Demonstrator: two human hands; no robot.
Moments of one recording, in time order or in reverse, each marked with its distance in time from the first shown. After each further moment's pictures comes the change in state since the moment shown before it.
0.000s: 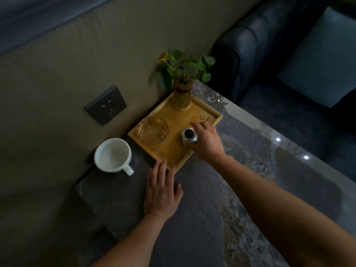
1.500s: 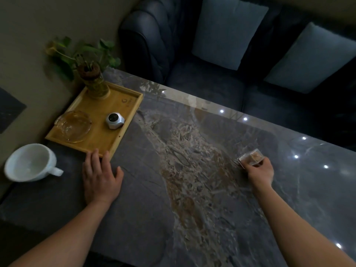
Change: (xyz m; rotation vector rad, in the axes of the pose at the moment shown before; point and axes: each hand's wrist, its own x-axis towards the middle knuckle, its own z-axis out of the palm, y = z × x) left_hand -0.002 -0.002 0.004 0.026 0.054 0.078; right_hand -0.339 0.221 -0.062 0.484 0.692 1.219
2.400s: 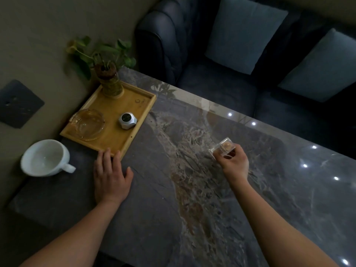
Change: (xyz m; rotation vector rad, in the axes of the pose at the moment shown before) left_hand 0.000 0.003 -0.006 -0.012 -0.022 -0.010; right_hand -0.065 -0.079 0.071 0.019 -0.231 -0.378
